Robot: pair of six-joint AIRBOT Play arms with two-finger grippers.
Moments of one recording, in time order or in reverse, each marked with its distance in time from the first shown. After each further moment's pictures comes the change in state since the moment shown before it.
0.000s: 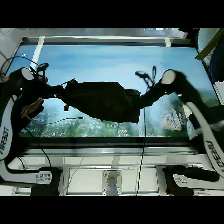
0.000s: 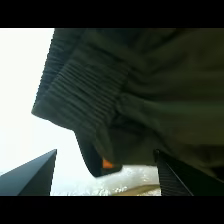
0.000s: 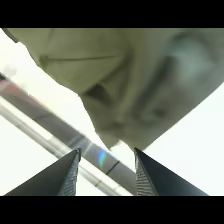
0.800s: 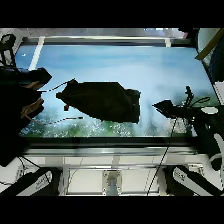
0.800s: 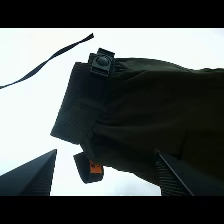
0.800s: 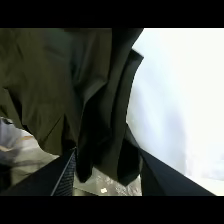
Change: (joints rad) left arm 0.008 0.337 0.000 -0.011 0.042 -0.001; right arm -0.559 0.213 -0.694 0.717 -0.343 -0.301
